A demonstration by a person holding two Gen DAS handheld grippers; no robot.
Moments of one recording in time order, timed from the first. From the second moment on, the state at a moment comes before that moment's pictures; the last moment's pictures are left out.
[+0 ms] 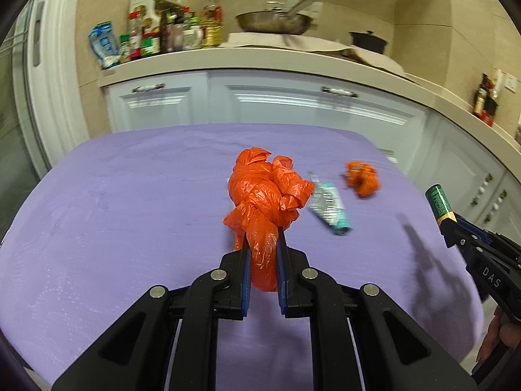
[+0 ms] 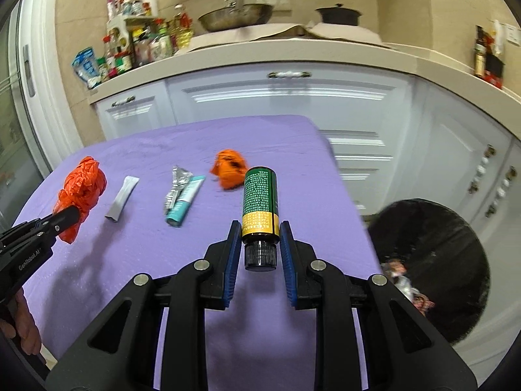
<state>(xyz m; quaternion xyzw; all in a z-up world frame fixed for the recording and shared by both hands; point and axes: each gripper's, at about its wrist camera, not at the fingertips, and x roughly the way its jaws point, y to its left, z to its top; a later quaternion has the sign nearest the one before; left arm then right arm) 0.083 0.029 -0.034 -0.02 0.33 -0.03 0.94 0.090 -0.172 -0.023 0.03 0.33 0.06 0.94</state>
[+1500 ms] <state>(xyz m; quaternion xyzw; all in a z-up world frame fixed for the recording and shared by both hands) 0.079 -0.254 -0.063 0.09 0.32 -0.24 0.91 0.030 -0.399 -0.055 0.11 0.29 -0.13 0.94</state>
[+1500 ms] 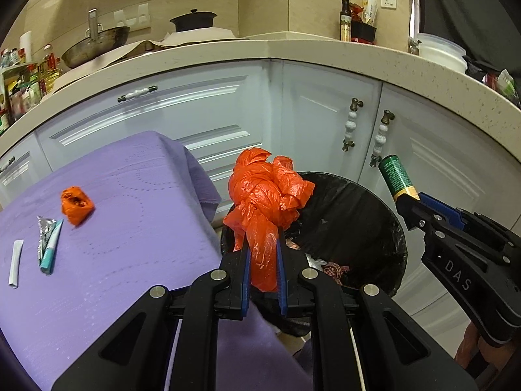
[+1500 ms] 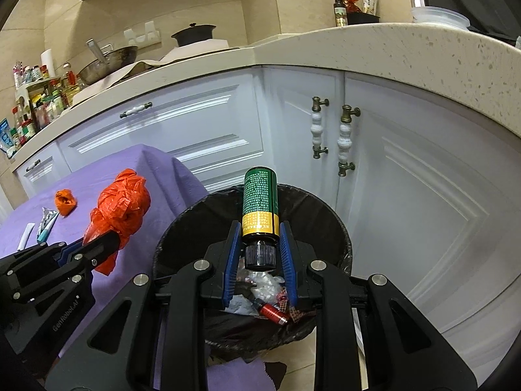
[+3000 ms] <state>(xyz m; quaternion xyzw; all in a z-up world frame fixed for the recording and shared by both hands) 0.104 -0.078 -0.051 0.04 0.32 -0.04 0.95 0.084 -0.270 -0.035 0.09 0.29 0.00 0.95</state>
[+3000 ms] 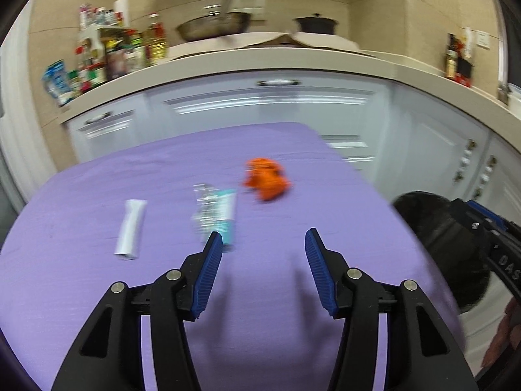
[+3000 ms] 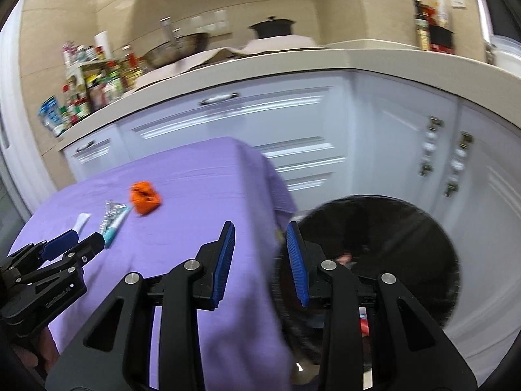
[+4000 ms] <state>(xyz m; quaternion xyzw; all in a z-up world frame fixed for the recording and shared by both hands) 0.166 0.047 -0.081 0.00 0.42 0.02 0.91 0.141 -0.106 -0.030 0.03 0.33 0.14 0.93</state>
